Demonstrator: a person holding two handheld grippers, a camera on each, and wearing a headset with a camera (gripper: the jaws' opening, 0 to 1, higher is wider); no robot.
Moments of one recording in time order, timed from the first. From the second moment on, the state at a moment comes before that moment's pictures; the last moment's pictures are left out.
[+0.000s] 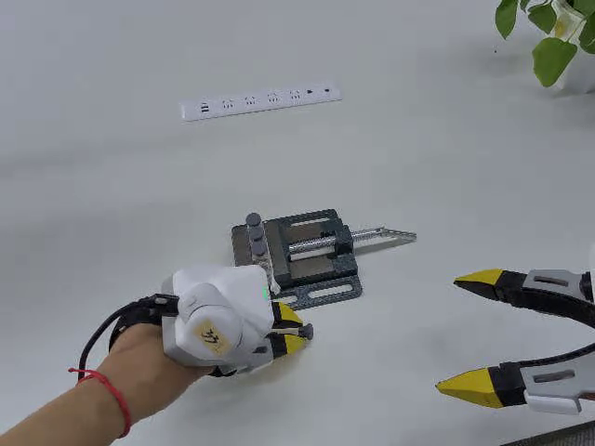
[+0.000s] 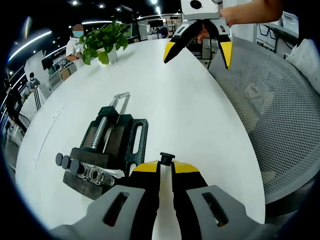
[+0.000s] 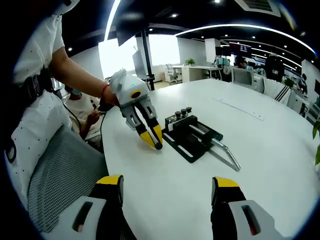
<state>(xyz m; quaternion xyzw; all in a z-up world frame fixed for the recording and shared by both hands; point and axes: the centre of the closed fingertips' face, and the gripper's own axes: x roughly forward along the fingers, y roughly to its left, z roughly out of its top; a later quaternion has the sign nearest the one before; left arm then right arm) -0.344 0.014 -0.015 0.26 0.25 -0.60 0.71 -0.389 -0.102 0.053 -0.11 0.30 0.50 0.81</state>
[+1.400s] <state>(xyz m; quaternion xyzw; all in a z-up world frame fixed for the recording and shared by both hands) -0.375 0.010 0.118 0.07 0.16 -0.56 0.81 -0.377 0.001 0.140 -0.13 0.22 0.61 0.75</state>
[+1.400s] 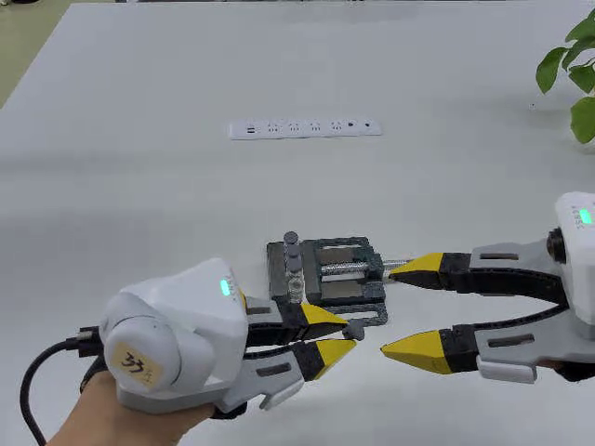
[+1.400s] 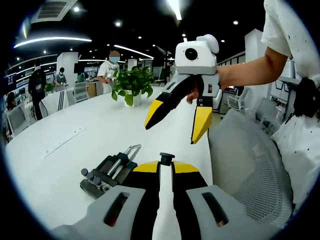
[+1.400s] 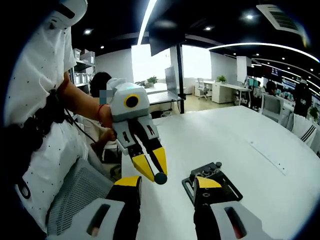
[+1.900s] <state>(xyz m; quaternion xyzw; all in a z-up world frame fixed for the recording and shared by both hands) -0.380 0.014 0.133 0.05 0.15 -0.55 0.82 -0.388 0.017 0.141 -0.16 0.23 0.65 0.71</state>
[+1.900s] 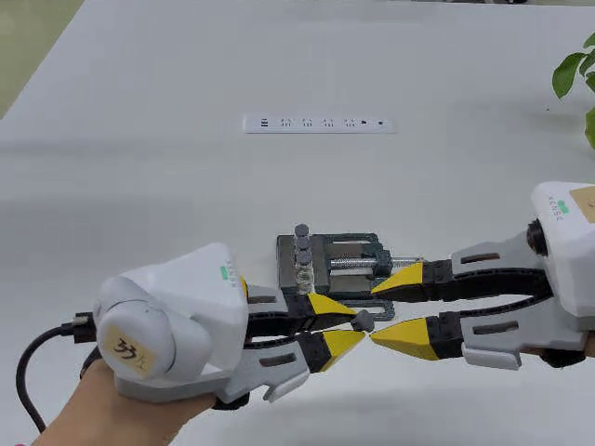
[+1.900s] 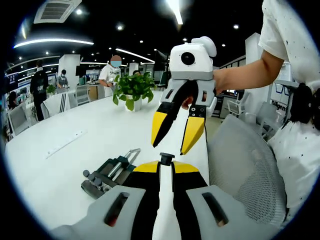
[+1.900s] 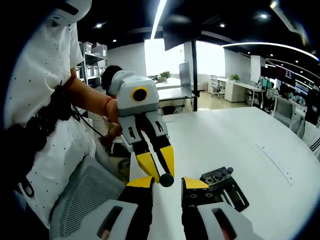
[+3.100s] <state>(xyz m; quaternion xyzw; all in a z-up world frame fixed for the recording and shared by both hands) -0.394 0.014 0.141 0.06 0.14 -0.58 0.80 -0.403 0.022 0.142 -0.16 0.24 0.68 0.67</state>
